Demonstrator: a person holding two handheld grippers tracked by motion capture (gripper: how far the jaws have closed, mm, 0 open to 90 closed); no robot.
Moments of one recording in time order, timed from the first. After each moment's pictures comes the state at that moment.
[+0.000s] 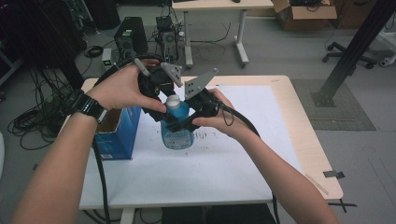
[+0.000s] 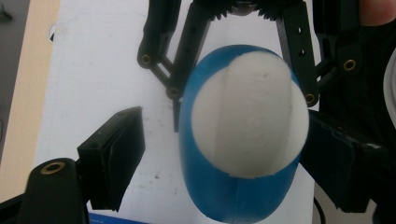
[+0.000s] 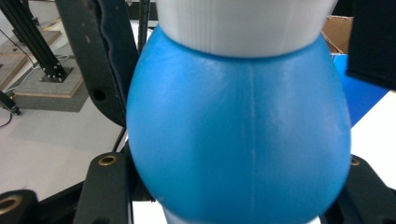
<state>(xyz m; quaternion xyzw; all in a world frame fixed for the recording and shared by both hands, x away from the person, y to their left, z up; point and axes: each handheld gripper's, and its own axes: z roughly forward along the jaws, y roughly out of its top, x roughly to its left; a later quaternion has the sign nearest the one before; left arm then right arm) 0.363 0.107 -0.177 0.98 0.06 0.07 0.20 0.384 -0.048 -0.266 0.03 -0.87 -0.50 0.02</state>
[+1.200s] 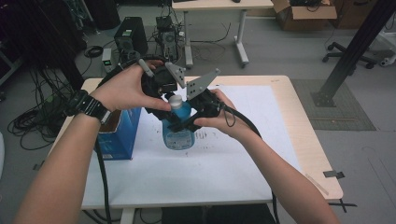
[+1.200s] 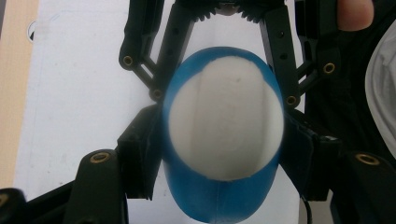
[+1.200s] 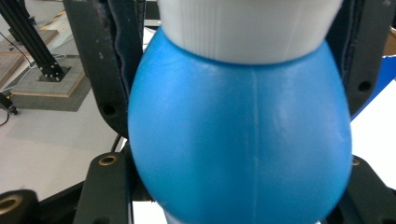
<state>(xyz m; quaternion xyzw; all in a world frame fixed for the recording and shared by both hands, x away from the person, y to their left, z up) 0.362 0.100 -0.177 0.98 0.05 0.04 0.19 0.383 -0.052 -0.267 0.02 -0.87 -0.49 0.02</state>
